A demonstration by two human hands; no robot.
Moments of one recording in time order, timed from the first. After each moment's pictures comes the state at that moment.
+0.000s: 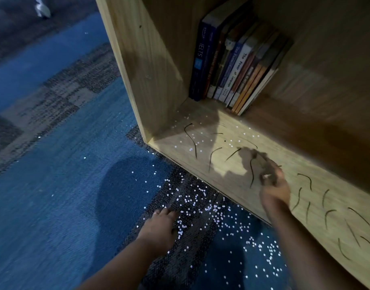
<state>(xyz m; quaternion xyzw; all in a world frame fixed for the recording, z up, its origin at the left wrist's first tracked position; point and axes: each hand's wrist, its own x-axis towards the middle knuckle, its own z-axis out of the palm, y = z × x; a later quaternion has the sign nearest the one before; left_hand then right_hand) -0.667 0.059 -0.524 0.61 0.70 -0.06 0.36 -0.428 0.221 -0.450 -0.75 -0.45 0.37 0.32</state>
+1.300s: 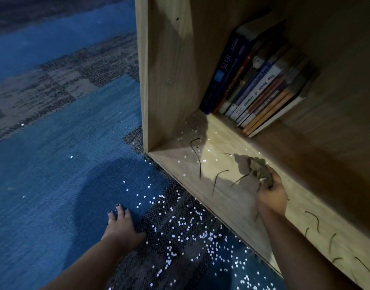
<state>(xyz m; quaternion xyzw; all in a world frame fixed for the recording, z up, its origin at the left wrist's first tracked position) -0.740 0.084 -0.599 0.38 0.81 -0.09 0.43 -0.477 0.286 -0.460 -0.76 -0.51 0.29 0.28</state>
